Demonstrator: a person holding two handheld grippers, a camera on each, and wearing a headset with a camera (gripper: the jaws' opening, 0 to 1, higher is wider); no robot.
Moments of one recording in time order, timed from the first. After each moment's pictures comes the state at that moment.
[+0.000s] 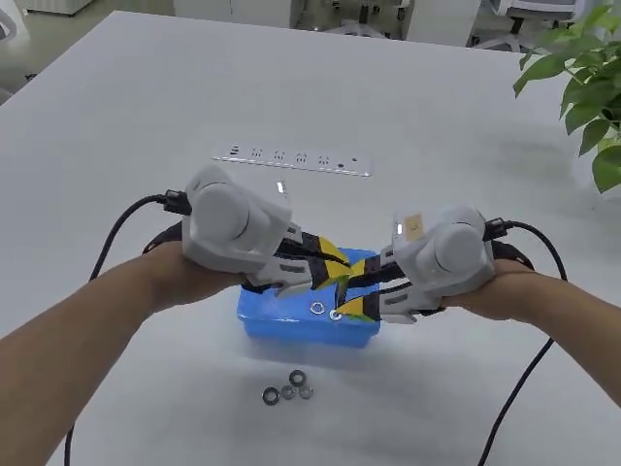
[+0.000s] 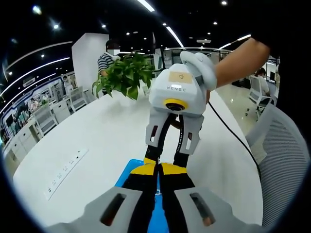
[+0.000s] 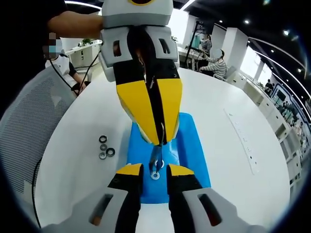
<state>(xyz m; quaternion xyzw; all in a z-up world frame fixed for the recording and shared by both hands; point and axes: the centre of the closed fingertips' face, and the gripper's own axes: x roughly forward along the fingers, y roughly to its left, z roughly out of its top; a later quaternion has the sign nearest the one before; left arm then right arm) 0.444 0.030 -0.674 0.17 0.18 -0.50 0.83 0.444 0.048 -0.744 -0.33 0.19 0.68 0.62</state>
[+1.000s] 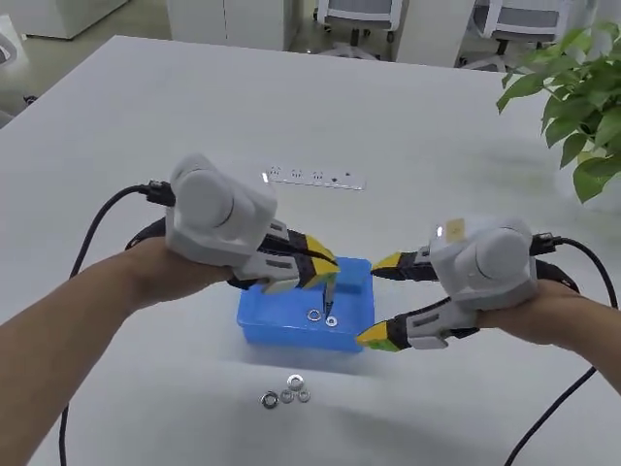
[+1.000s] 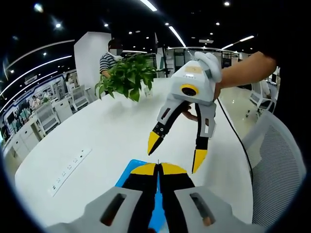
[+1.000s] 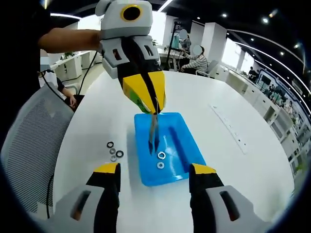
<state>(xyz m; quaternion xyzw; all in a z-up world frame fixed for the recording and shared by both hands) 0.425 0.038 -0.647 0.17 0.19 -0.50 0.83 0.430 0.014 -0.712 -0.28 0.22 0.63 0.69</state>
